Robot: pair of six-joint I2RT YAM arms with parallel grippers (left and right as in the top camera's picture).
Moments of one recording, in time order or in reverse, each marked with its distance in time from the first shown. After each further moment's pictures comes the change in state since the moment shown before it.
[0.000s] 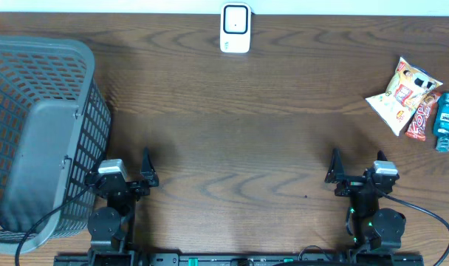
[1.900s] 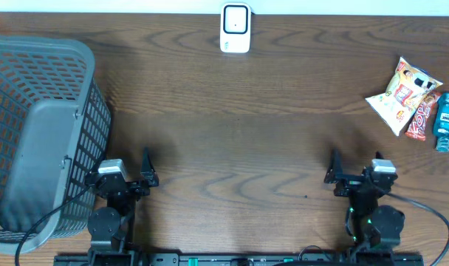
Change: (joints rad) left arm 0.000 0.000 0.000 0.000 0.000 0.000; right arm 0.000 0.032 0.000 0.000 0.003 -0.001
